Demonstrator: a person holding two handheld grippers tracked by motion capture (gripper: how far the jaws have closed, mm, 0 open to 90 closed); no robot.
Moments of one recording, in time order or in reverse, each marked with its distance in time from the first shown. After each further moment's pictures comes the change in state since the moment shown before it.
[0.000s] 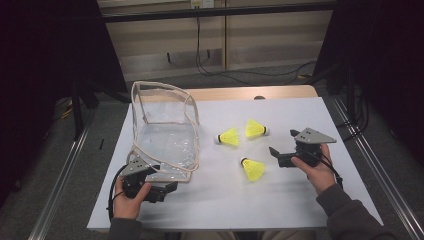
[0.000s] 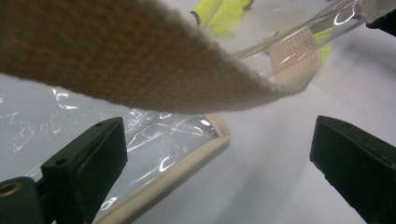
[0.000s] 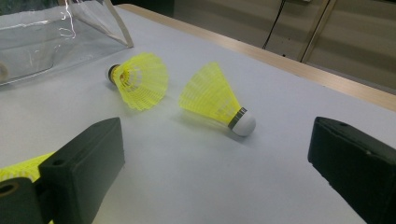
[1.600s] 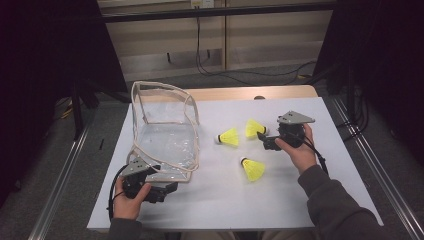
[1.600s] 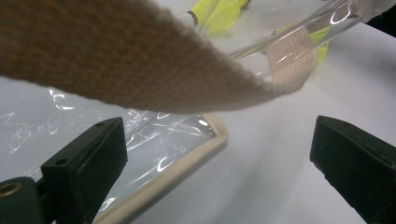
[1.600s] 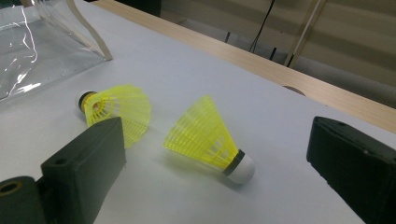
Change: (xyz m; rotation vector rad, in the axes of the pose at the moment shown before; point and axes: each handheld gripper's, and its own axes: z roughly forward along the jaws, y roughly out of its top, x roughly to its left) left arm 0.000 0.000 0.000 -0.001 -0.008 0.004; right arm 0.000 0.037 0.048 0.056 -0.046 0.002
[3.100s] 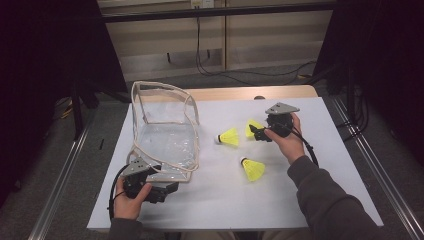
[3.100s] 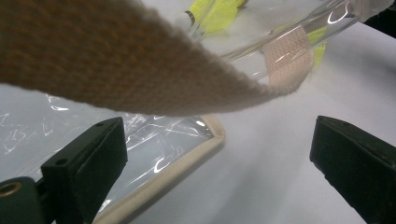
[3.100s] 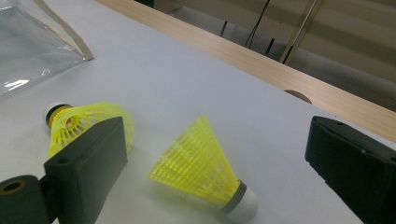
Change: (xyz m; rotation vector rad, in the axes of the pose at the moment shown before) left arm -0.001 0.000 0.001 0.003 -0.008 0.000; right arm -0.002 0.016 0.039 0.055 -0.020 -0.020
